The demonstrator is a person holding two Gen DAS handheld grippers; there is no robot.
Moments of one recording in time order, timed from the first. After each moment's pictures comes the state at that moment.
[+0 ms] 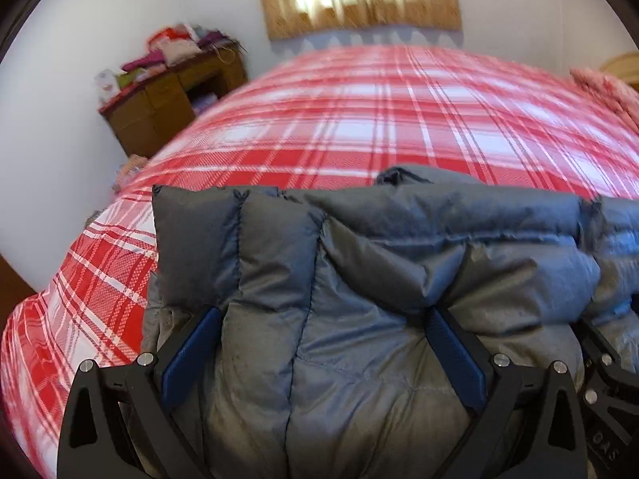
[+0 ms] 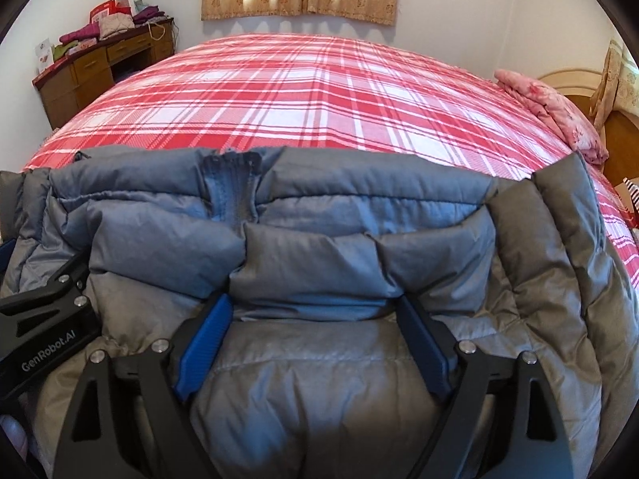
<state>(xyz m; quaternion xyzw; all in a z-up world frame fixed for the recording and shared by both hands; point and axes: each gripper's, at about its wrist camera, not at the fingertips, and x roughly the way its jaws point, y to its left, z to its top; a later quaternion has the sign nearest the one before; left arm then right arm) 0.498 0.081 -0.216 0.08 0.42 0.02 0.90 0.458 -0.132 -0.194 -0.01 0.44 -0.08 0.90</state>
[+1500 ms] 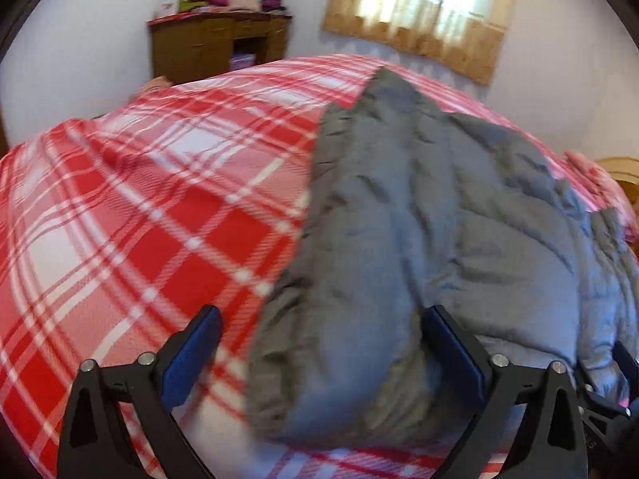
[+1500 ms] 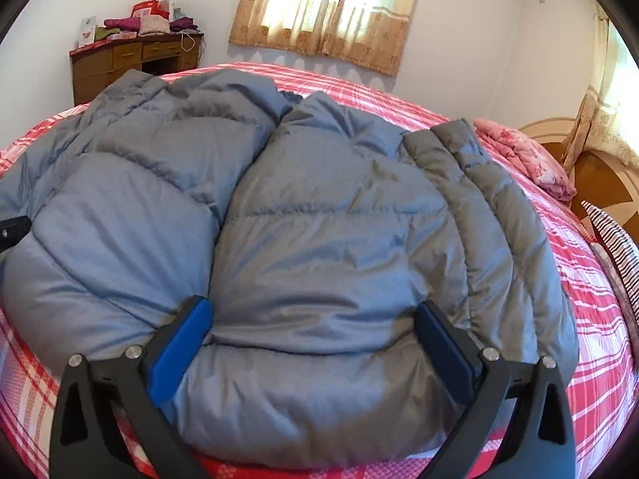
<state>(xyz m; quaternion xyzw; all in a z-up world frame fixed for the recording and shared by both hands) 0.322 0.216 -0.234 -0.11 0.39 0.00 0.91 0.286 -0.099 -0.208 -0.09 0.36 -0.09 0.92</state>
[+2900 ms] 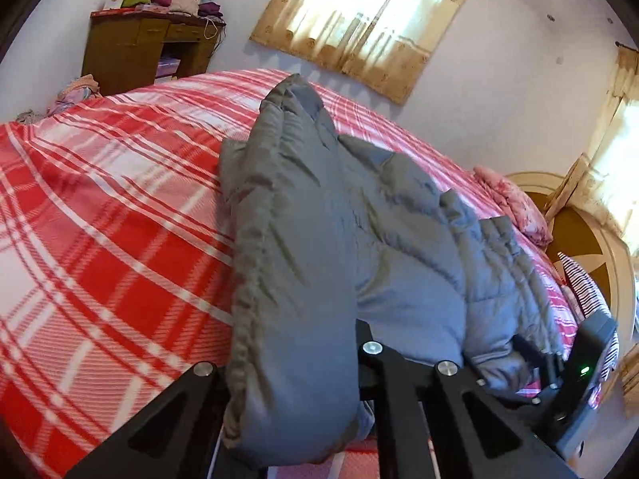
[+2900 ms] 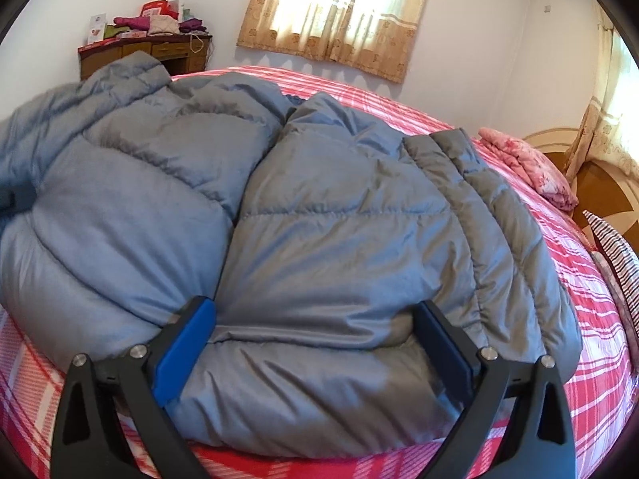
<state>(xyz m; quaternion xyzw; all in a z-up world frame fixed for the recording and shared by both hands) 0.282 0.235 -0.194 -0.18 0.35 -0.16 0.91 0.272 -0.071 -0.210 -0.11 0.34 -0.08 0.93</state>
